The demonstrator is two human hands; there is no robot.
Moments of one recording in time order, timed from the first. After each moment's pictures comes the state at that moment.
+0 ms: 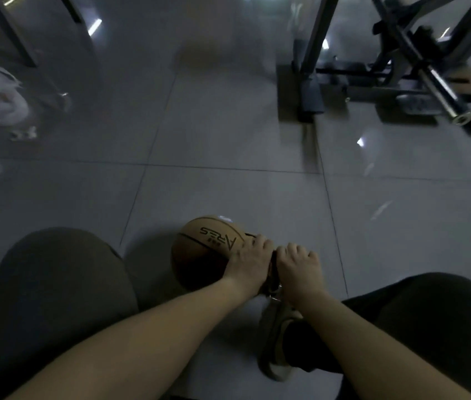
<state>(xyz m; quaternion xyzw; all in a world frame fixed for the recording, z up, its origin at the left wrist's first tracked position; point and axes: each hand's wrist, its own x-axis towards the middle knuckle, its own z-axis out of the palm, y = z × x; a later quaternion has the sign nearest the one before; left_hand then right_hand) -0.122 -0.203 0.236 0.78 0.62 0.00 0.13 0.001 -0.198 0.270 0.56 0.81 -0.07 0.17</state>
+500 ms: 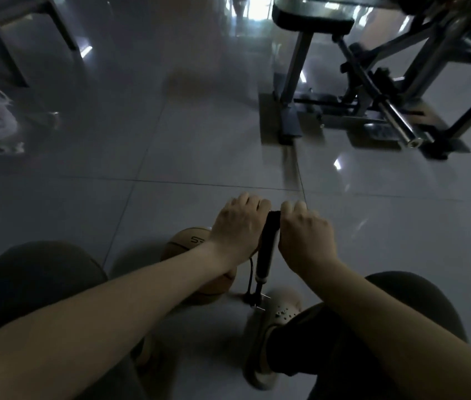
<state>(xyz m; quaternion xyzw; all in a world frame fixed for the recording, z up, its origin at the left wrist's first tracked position) -0.140 -0.183 0.342 0.81 0.54 0.19 -0.09 0.010 -0.186 0.371 0.59 0.80 0.07 -0.04</state>
